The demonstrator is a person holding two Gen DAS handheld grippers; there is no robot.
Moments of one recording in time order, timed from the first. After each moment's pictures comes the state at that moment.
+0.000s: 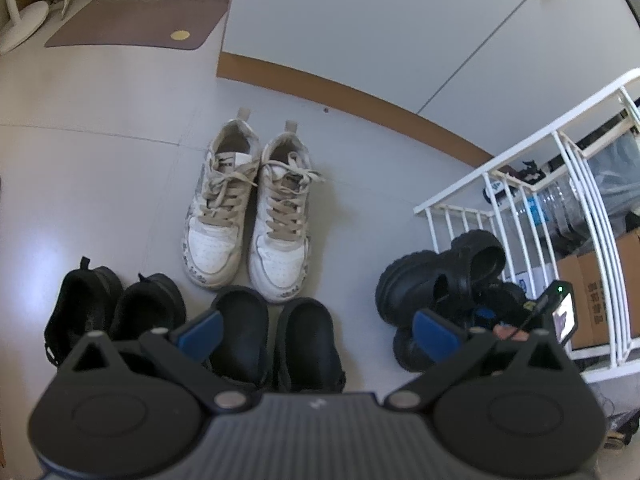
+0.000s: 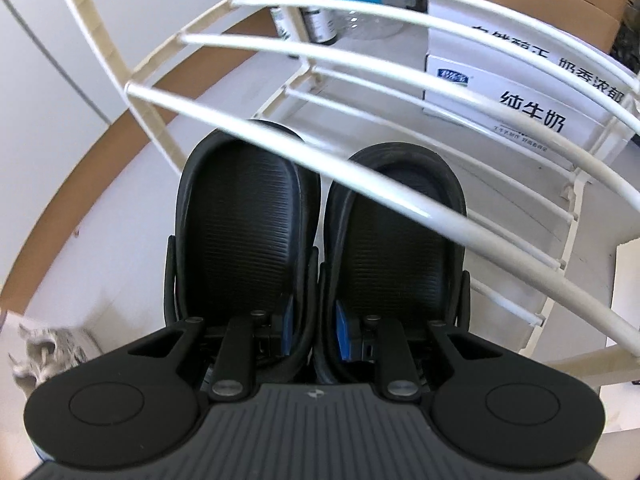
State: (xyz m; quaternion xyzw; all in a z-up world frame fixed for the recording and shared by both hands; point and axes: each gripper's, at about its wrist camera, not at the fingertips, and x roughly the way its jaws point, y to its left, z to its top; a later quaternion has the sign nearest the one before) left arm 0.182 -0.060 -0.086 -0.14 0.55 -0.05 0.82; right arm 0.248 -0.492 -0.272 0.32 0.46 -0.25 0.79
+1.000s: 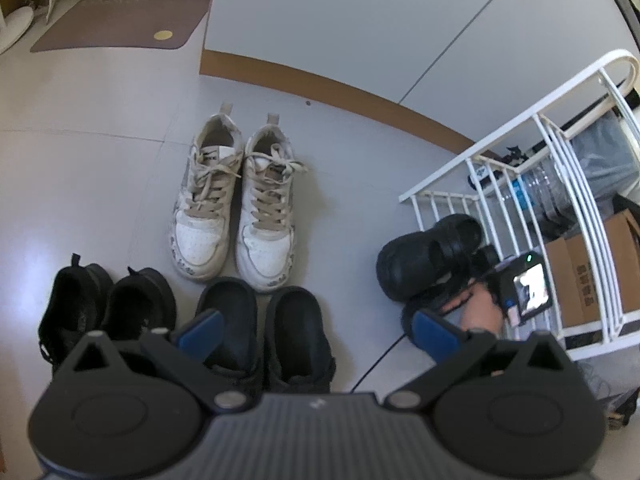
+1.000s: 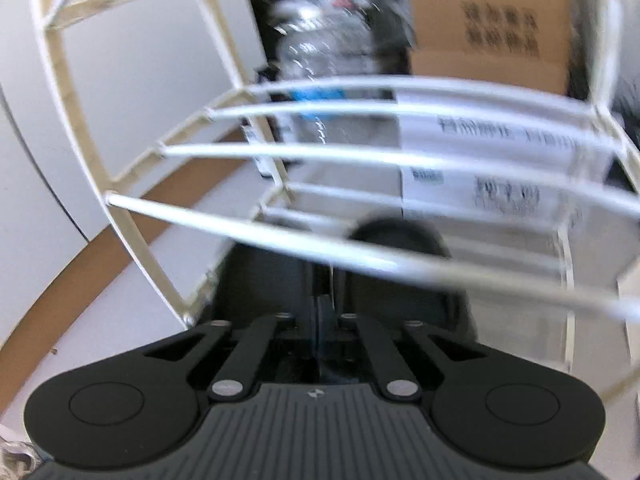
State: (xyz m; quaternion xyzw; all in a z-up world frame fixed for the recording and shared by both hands) left arm 0.166 -0.065 -0.081 -0.14 0.54 -0.05 0.83; right arm 0.259 -0.485 -0.280 0.27 0.27 -0.35 0.85
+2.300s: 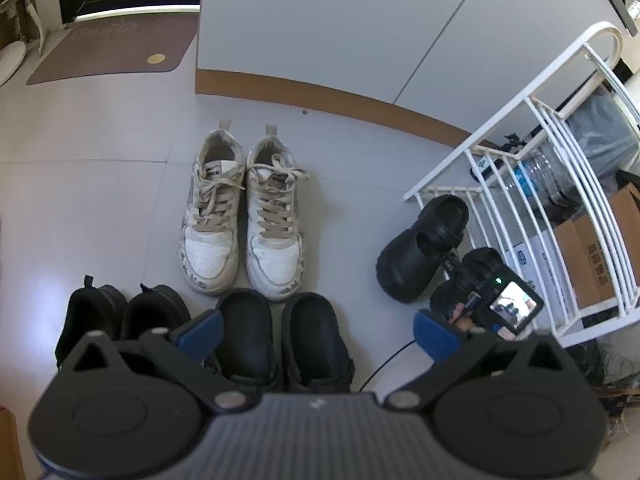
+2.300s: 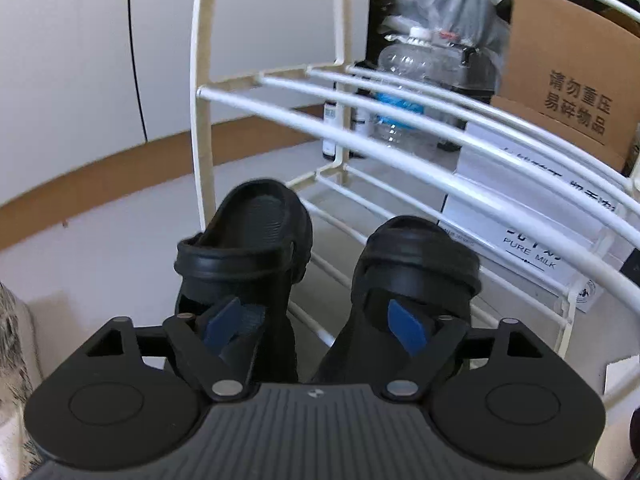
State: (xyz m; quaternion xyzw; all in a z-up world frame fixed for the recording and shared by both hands) left arm 0.156 -0.075 -0.081 -0.09 0.53 -0.07 0.84; right arm 0.237 -0.431 -0.318 0.11 0.34 -0.26 0.90
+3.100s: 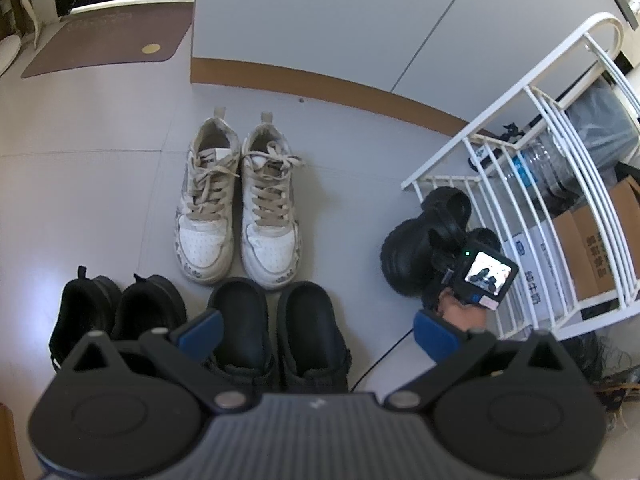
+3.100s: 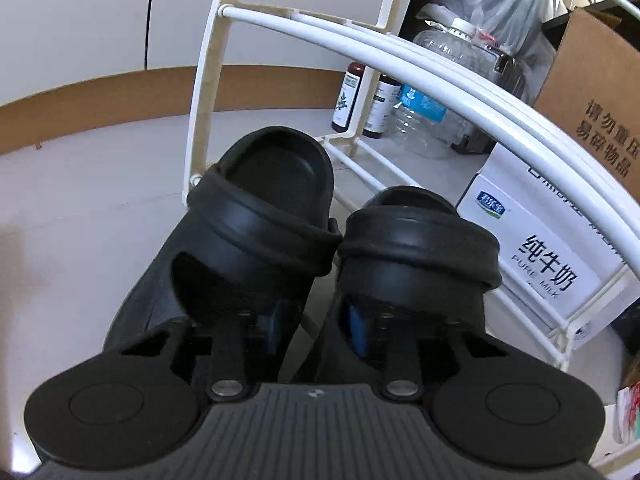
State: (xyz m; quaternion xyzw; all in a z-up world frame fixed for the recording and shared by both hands) left arm 0.161 -0.081 -0.087 -0.09 0.55 -0.07 0.83; right arm 0.266 -0.429 -0.350 0.03 0.38 -0.25 0.89
